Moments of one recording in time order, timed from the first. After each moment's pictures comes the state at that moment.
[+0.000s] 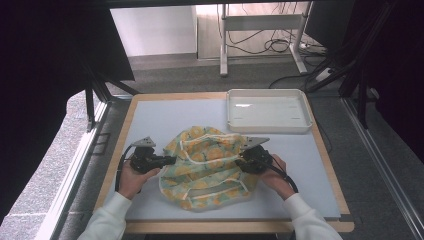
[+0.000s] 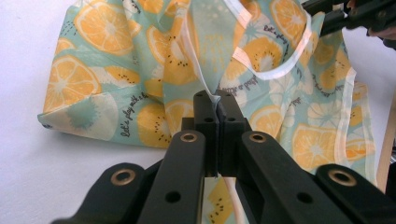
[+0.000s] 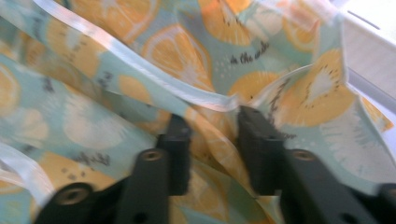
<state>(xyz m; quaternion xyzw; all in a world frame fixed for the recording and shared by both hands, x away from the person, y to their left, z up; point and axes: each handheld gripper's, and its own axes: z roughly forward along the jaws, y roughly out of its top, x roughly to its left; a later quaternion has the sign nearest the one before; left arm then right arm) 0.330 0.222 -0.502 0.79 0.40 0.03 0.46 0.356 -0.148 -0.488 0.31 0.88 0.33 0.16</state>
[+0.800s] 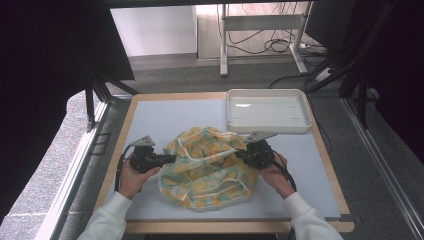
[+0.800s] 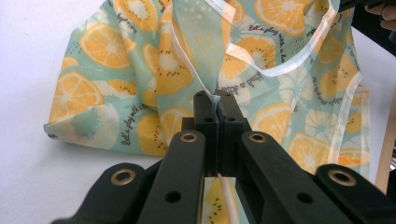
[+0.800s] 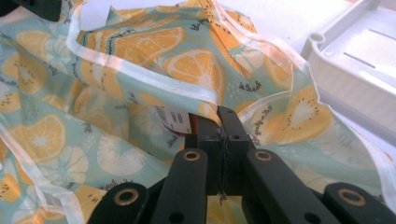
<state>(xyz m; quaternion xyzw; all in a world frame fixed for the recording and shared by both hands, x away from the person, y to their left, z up) 0.327 0.220 -0.494 0.79 0.40 0.04 0.47 0.357 -0.150 -0.465 0.31 0.85 0.40 0.14</state>
